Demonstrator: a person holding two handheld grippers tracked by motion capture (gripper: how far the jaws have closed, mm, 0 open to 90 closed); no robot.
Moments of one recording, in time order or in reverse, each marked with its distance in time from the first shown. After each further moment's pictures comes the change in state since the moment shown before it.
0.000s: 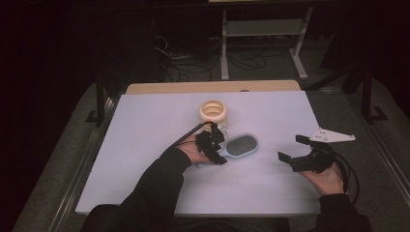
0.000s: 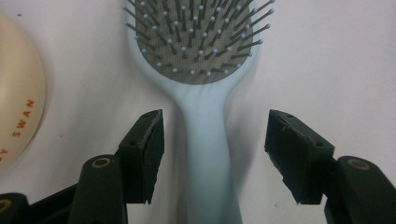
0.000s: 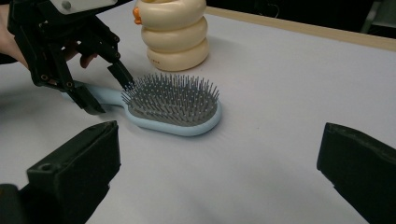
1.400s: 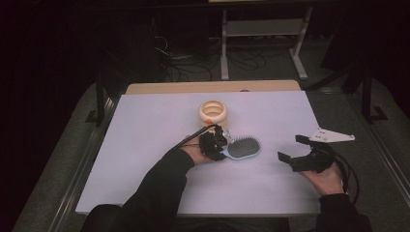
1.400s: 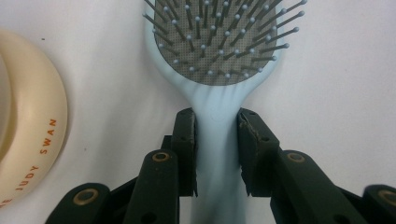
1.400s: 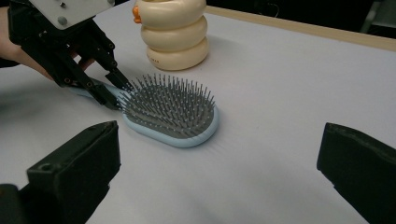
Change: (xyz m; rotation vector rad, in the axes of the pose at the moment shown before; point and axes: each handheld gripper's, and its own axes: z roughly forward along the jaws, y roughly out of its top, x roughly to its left) left arm -0.010 0.003 0.005 0.025 0.121 0.111; right arm 0.000 0.000 0.000 0.004 -0.002 -0.004
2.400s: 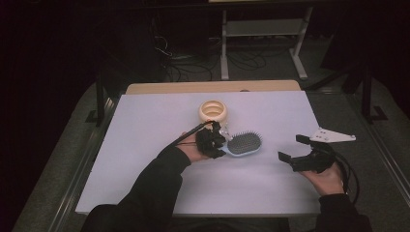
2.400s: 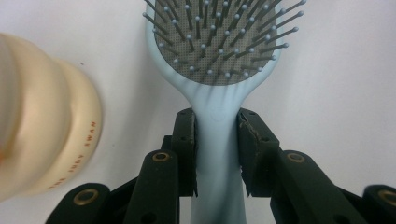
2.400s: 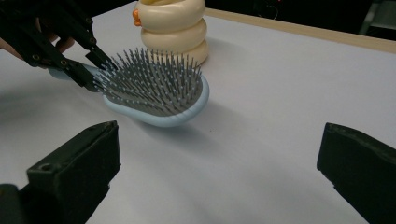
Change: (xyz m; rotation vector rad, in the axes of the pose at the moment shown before) left arm -0.007 0.006 -0.040 -0.052 0.041 0.032; right arm 0.000 0.000 -0.002 -0.010 -0.001 0.006
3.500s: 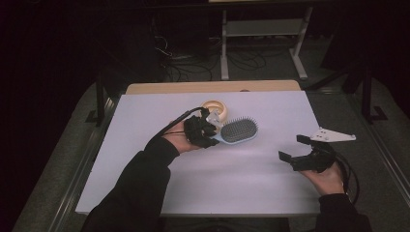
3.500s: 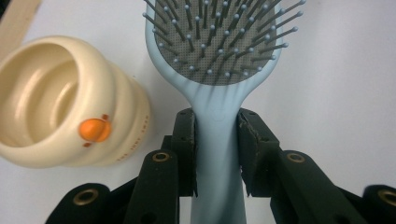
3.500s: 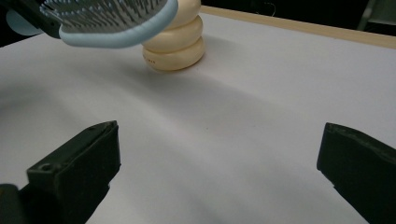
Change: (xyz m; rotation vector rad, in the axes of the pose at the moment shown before) left arm 0.012 0.001 -0.058 -0.068 0.051 -0.001; right arm -0.003 -0.001 0.001 0.009 -0.006 0.012
